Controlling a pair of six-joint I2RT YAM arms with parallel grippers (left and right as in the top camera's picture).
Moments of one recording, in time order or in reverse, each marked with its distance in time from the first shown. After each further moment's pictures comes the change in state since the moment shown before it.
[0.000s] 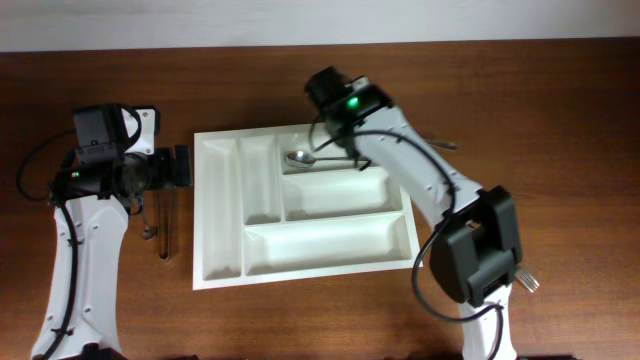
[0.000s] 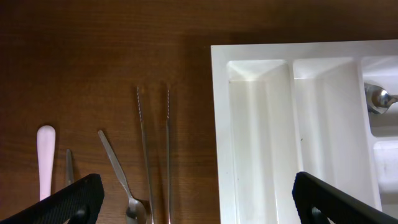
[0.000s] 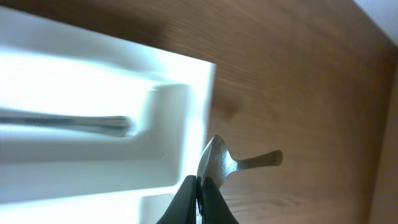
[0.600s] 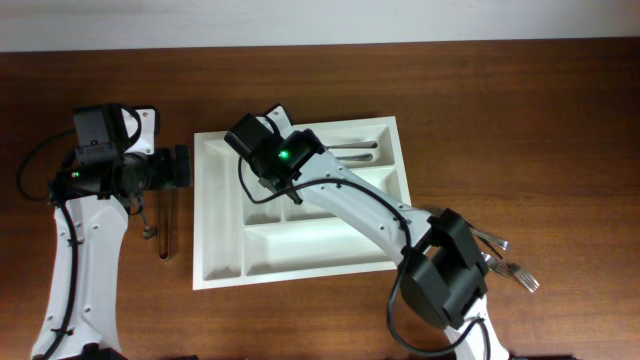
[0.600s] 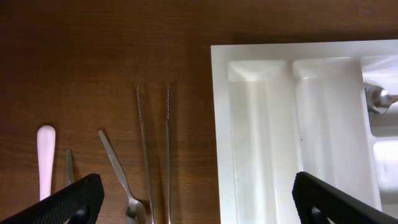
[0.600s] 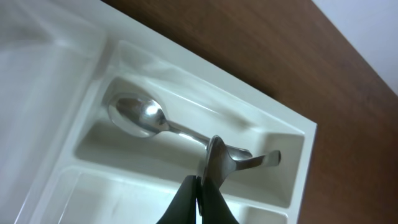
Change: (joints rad) left arm 0.000 0.000 0.000 0.000 0.000 0.000; right arm 0.246 0.031 0.000 0.172 0.000 -0.001
